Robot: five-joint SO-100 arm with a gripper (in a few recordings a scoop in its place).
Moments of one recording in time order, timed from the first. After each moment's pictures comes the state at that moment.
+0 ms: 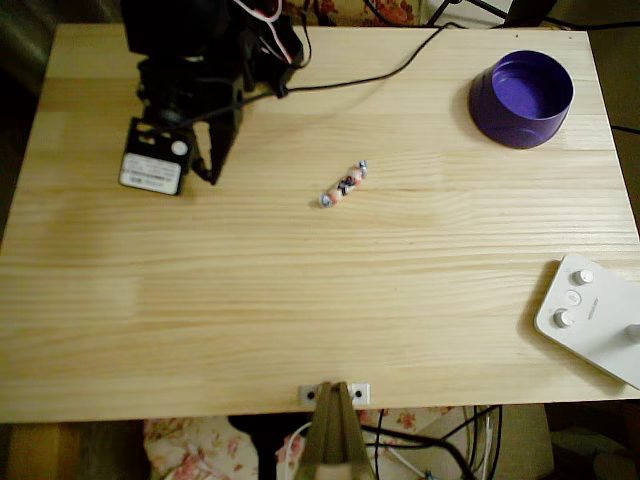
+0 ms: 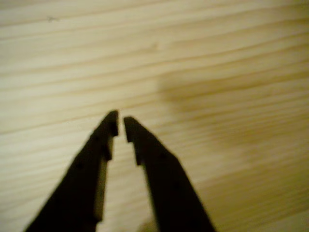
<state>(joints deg) 16.3 188.3 172.3 61.9 -0.4</state>
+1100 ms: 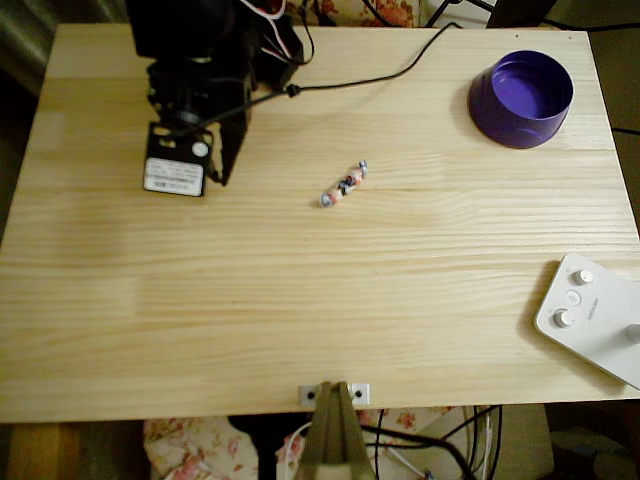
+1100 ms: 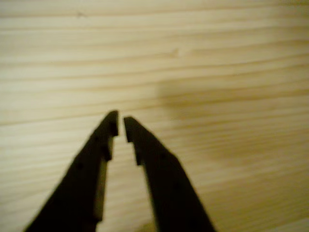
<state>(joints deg) 12.8 188.3 172.3 61.9 -2.6</state>
